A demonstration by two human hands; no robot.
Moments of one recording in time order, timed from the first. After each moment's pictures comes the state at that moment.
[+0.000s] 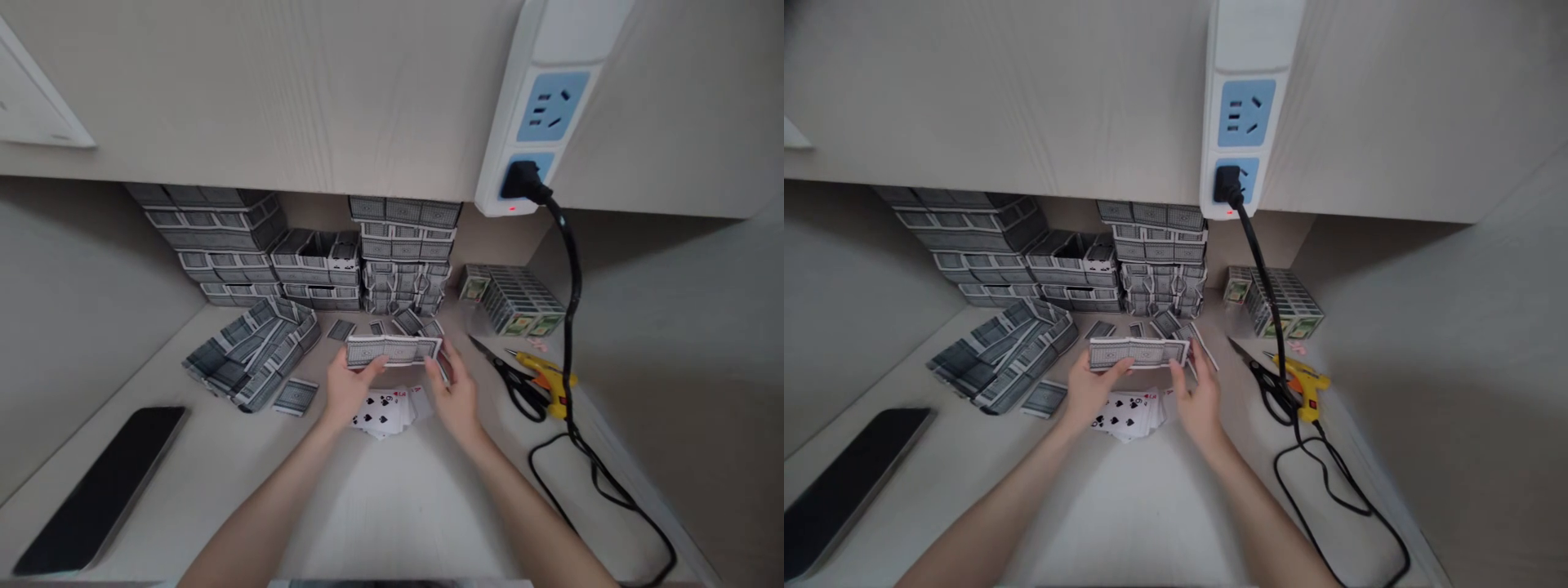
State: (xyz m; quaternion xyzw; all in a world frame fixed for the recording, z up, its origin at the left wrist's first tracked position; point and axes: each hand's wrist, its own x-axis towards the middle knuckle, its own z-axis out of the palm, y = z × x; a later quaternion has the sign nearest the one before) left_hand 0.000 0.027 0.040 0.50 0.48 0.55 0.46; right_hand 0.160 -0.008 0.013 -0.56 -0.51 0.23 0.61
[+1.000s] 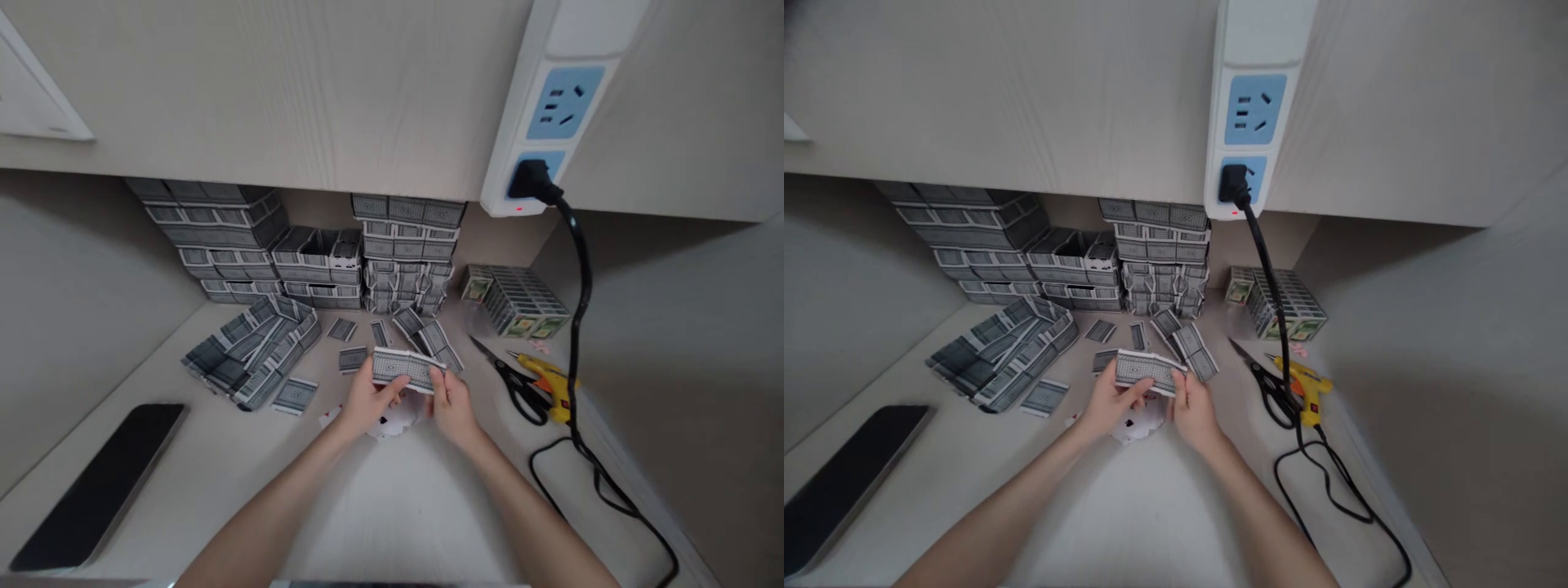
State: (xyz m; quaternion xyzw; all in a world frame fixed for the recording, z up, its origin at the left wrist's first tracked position) left_hand 0.014 0.012 0.026 0.56 0.42 0.44 0.56; right_hand 0.159 -0.016 0.008 -0.57 -0.50 0.41 0.51
